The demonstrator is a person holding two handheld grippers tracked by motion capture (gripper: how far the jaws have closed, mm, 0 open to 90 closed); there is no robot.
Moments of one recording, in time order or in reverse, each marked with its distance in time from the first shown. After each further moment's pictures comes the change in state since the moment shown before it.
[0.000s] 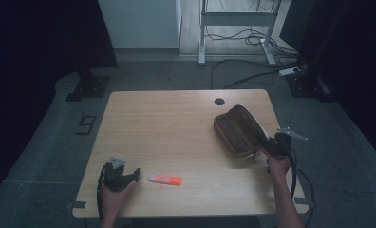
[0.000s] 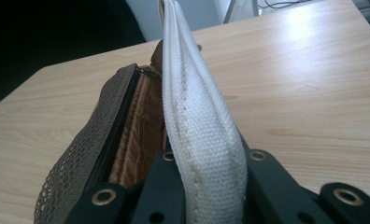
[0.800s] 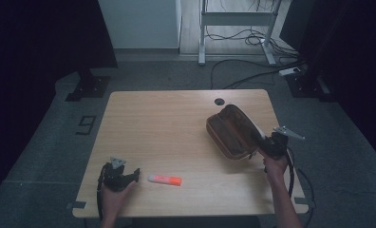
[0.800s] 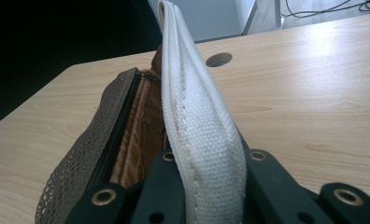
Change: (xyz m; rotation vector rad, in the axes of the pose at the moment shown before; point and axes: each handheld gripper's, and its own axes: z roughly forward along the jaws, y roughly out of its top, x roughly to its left) left arm 0.000 0.000 0.000 0.000 0.000 0.000; right arm 0.023 0.006 -0.005 -0.014 0.077 -0.044
